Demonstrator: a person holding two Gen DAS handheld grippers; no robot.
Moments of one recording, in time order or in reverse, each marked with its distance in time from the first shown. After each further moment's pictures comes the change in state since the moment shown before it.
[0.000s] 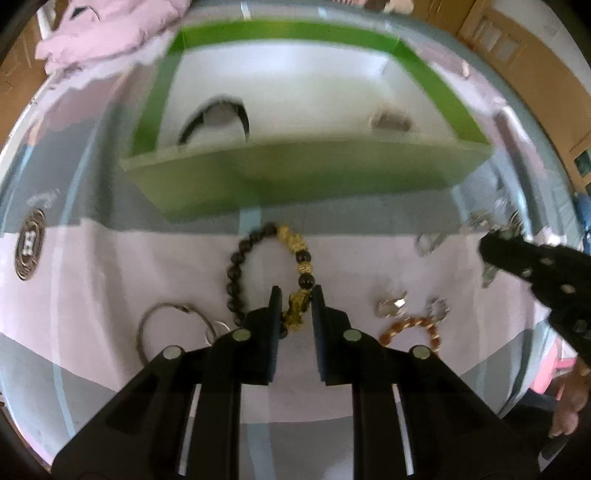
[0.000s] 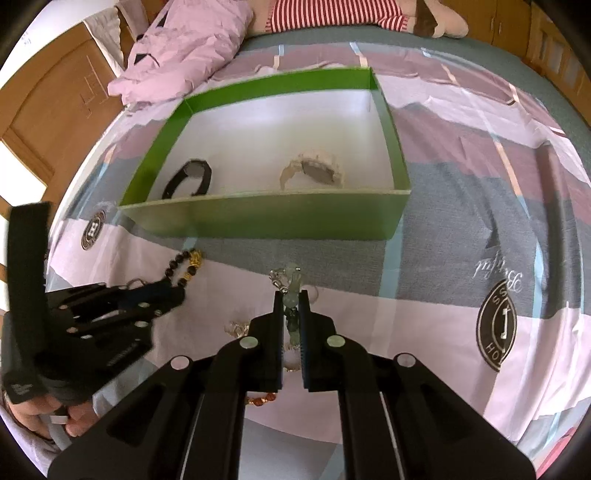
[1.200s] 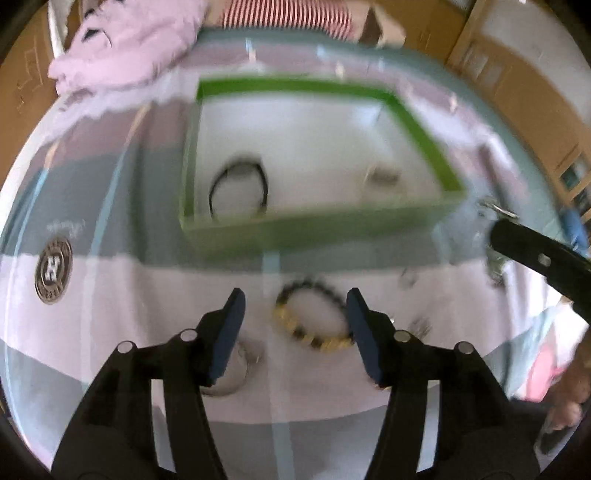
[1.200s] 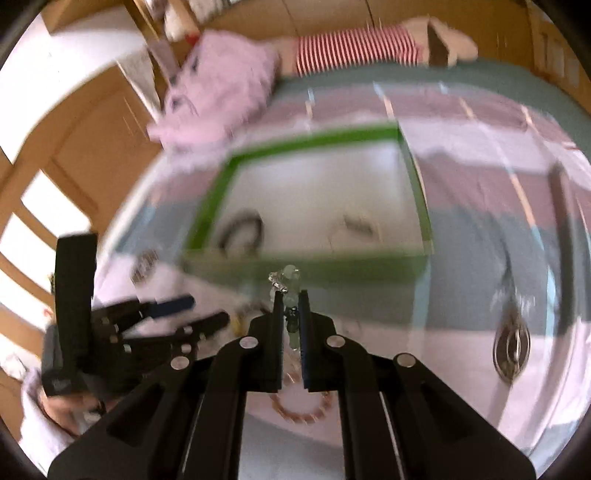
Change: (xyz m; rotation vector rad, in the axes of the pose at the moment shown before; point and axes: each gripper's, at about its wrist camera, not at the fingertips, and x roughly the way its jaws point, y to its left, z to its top) left arm -0.017 0.002 0.012 0.012 -0.033 0.003; right arm -0.017 0.006 0.001 0.005 -0.059 0.084
